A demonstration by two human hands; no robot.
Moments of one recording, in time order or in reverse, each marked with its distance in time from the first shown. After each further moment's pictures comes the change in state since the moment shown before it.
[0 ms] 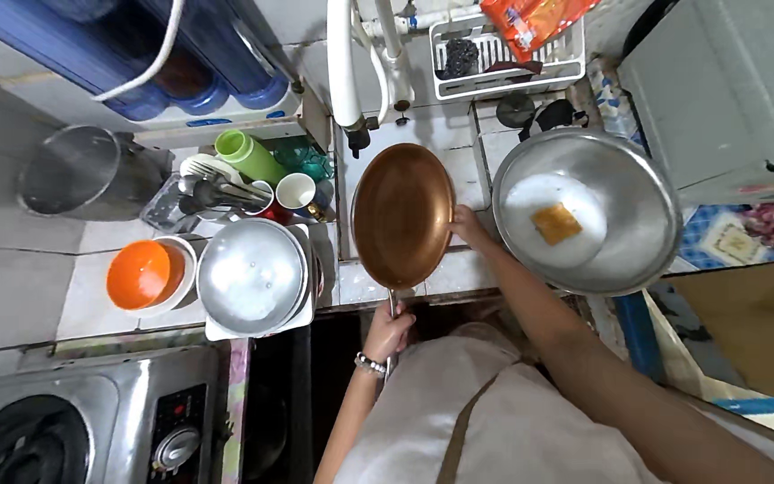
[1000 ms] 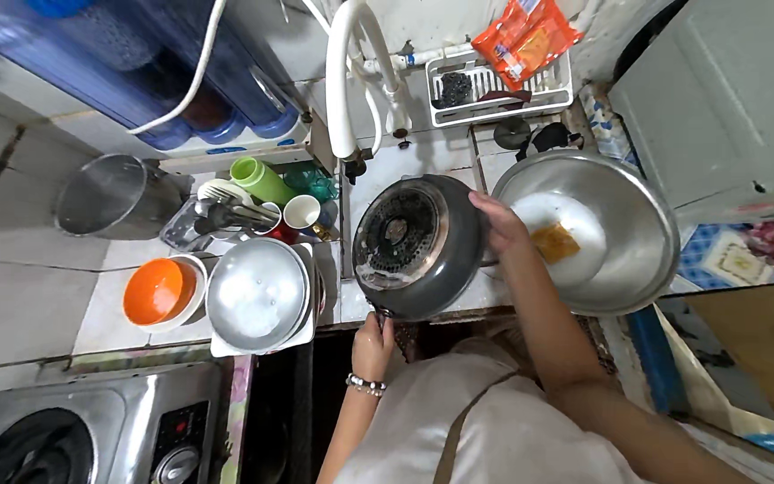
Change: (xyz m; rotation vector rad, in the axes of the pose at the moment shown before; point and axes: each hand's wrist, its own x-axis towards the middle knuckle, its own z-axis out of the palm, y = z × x) left_hand 0.000 -0.003 -0.002 0.890 0.501 0.500; right_hand -0.060 -0.129 -0.047 0.696 -0.038 -0.048
